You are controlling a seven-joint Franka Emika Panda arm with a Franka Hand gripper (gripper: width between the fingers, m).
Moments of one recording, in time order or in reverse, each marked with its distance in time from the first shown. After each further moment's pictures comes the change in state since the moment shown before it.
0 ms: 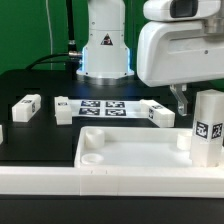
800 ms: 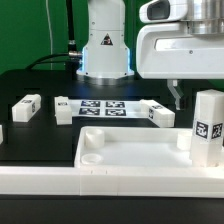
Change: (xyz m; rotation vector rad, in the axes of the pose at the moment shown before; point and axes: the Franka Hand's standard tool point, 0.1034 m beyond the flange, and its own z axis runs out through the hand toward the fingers) arm -0.005 0.001 0.001 0.041 0.037 0.671
